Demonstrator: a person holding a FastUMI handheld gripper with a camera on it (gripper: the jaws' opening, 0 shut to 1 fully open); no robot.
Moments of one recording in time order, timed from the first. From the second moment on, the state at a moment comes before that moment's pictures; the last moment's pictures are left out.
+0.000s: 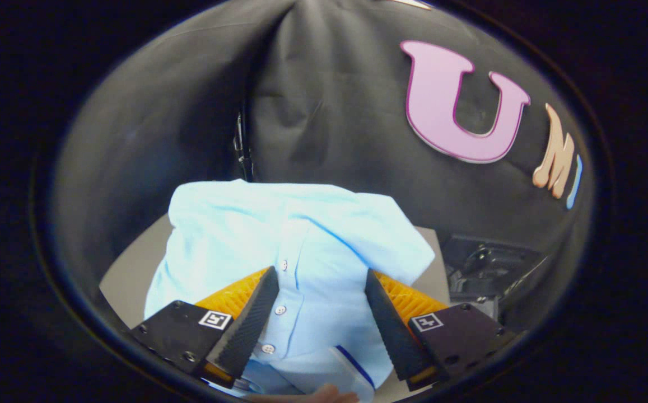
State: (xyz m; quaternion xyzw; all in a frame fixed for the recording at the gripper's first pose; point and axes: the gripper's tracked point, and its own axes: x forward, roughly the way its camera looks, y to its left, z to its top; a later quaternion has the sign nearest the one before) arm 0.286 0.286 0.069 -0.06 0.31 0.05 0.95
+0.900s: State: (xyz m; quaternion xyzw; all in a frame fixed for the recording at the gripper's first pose) arm 0.269 0.296 0.069 -0.04 0.33 0.06 0.94
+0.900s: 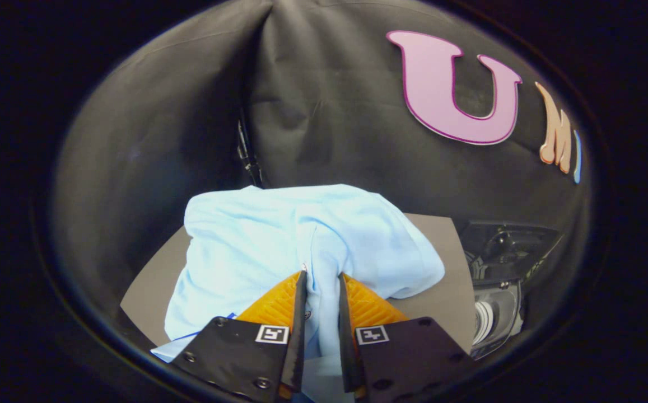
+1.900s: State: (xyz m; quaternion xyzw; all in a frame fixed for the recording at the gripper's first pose) arm 0.256 0.170 0.079 -0.13 0.30 -0.06 0.94
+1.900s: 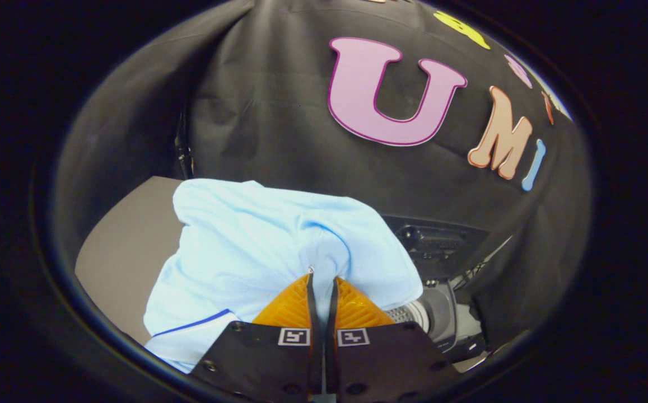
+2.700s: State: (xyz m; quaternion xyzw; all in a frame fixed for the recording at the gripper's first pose) arm 0.281 0.027 0.114 -0.09 0.23 -0.09 0.97
